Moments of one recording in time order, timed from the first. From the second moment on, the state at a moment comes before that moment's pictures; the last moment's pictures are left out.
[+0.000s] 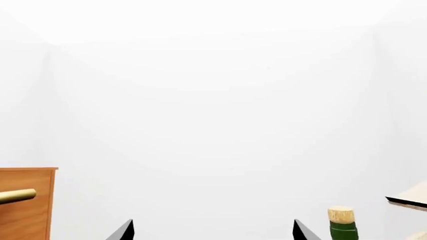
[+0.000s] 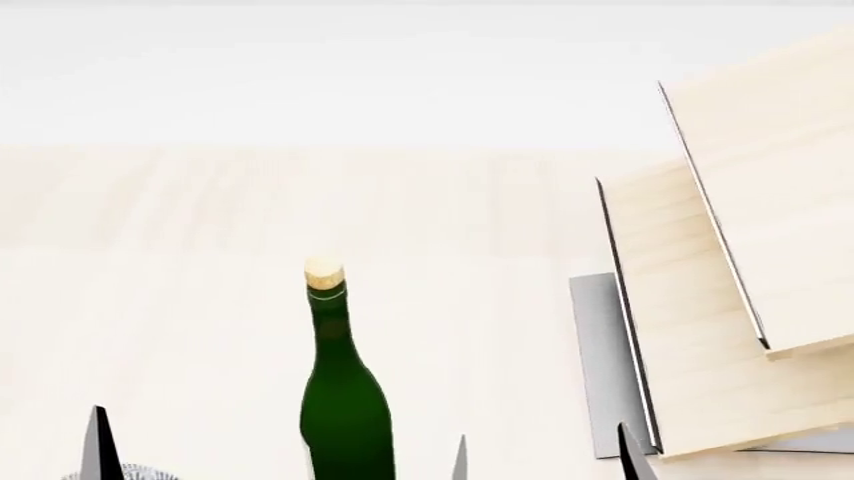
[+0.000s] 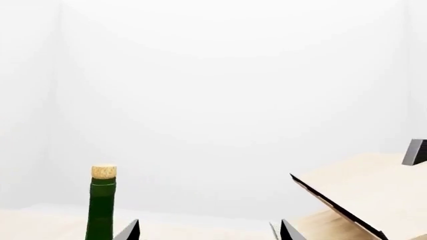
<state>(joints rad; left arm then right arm) 0.21 -0.28 0.25 0.55 0.02 0.23 -0.36 -0.20 0.29 -0.27 -0.53 0.06 -0.14 0.28</state>
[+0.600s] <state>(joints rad) 0.21 -0.29 0.26 0.56 0.02 0.23 -0.37 -0.19 0.30 -0.29 -0.52 0.06 -0.15 0.29</state>
